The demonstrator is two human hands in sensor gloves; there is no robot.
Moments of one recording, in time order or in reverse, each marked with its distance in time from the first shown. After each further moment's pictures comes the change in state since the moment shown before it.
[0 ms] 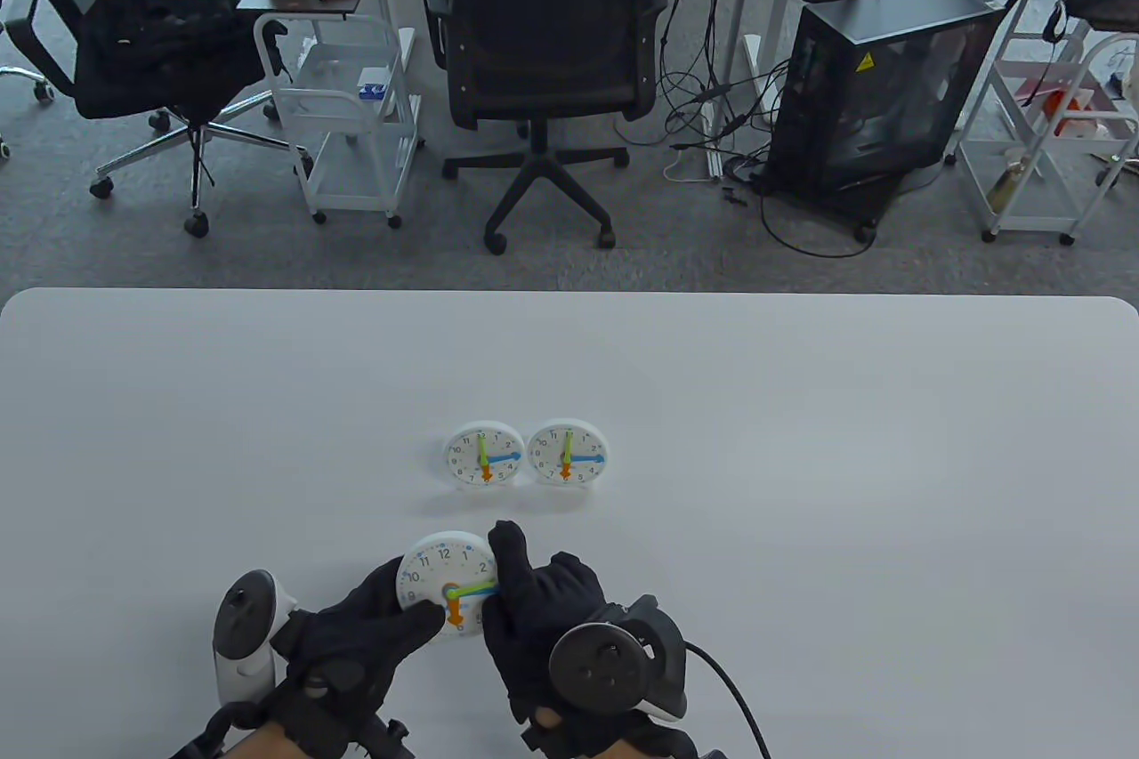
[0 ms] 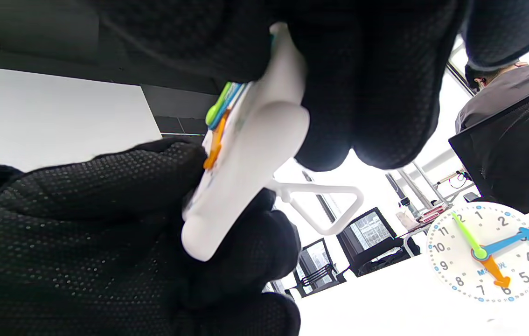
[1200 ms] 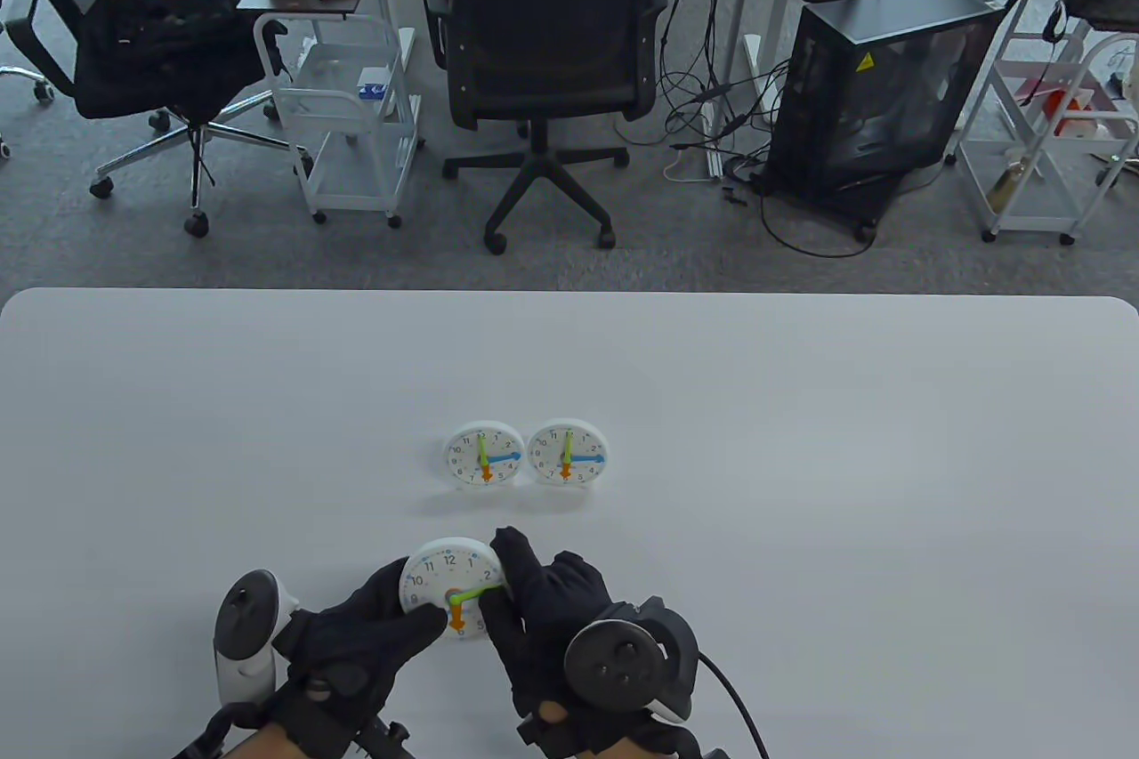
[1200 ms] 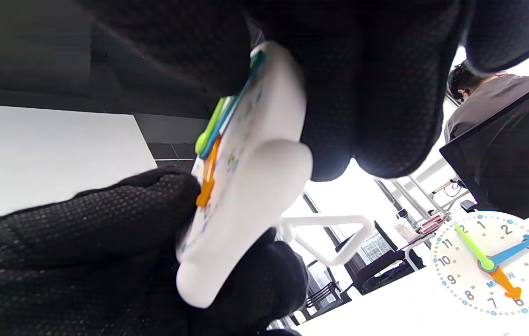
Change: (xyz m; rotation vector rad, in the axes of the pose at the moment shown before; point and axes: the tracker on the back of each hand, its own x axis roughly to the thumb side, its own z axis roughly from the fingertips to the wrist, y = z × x) left_hand 0.000 -0.001 -0.001 -0.014 -0.021 -0.043; right_hand -0.005 -0.007 0.002 -0.079 0.036 -0.060
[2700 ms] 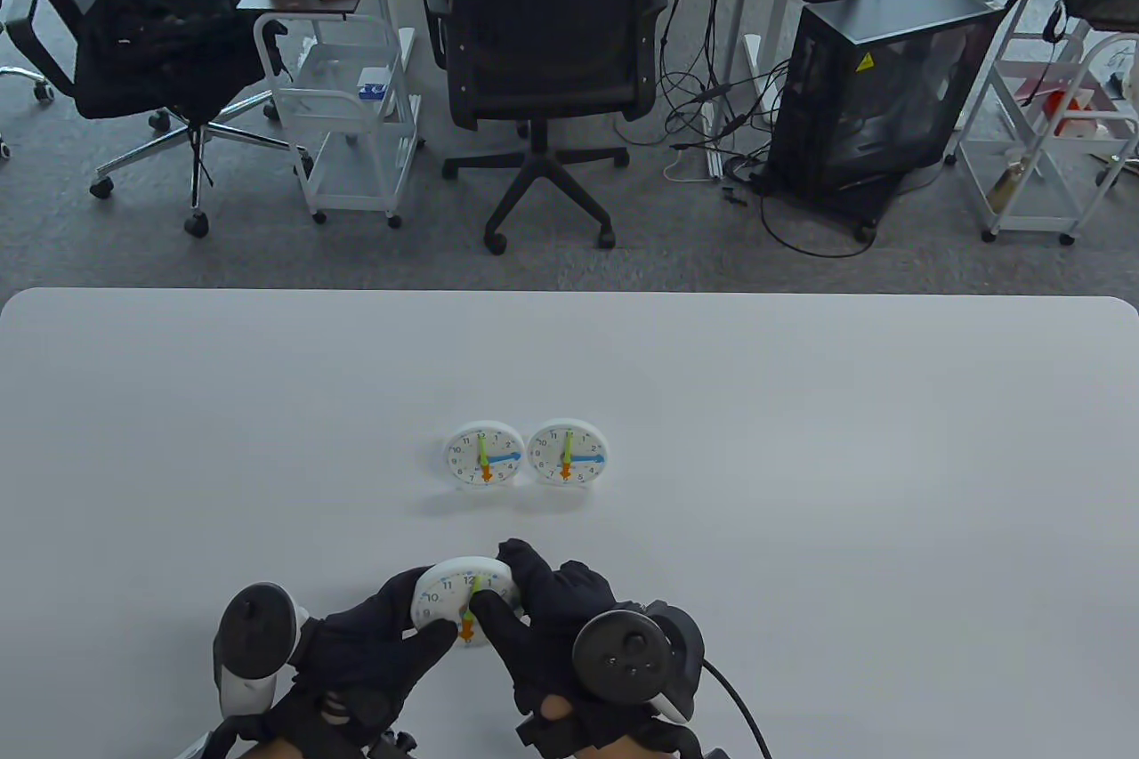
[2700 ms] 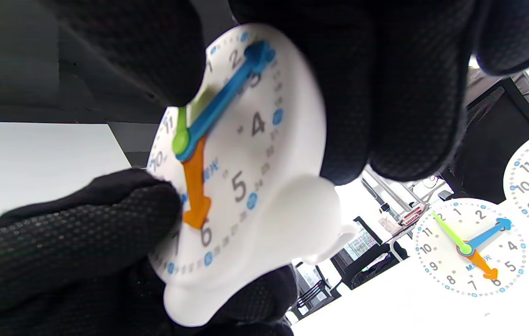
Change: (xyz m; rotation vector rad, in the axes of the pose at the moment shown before) left_hand 0.008 -0.005 0.003 -0.008 -0.140 -0.285; right_hand -0.004 -0.001 0.000 0.001 0.076 -0.035
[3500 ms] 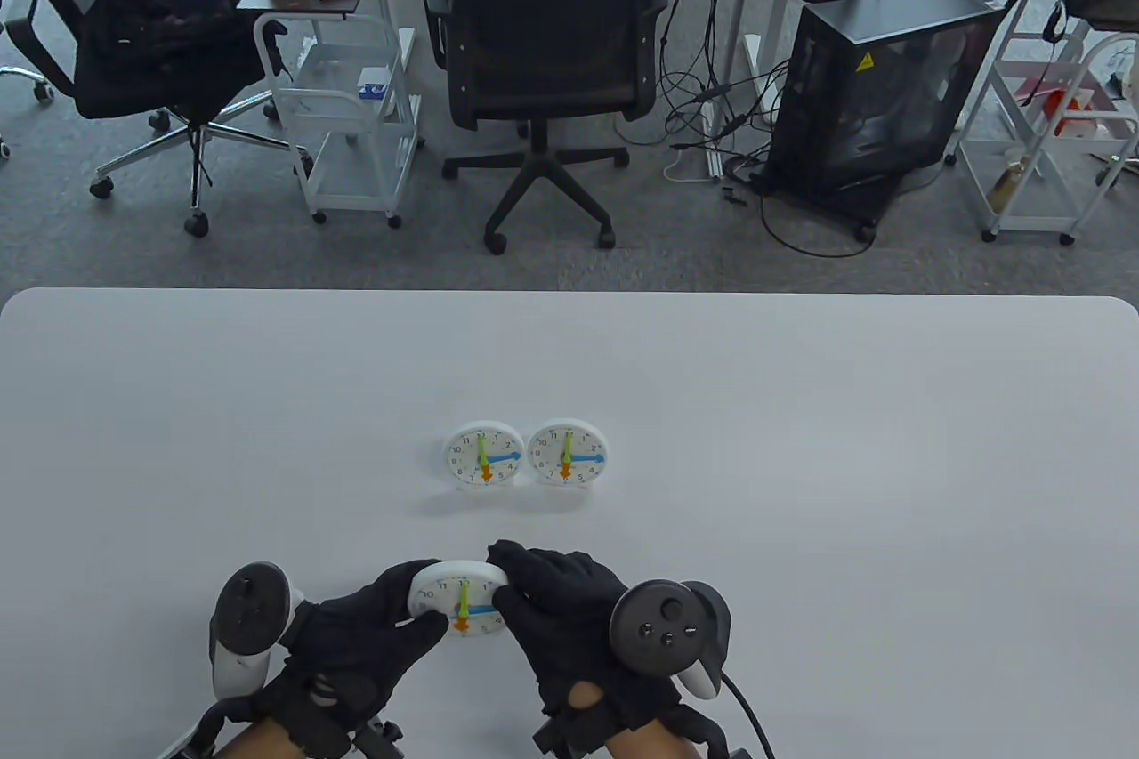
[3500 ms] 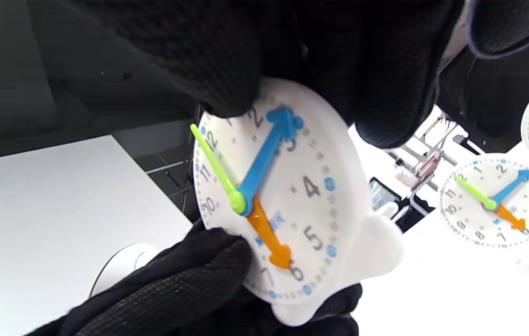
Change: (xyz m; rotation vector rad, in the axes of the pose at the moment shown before) left_hand -0.009 0.010 -0.010 -0.086 0.034 0.024; right_hand -0.012 -0.017 -0.008 0.135 0.022 -0.197
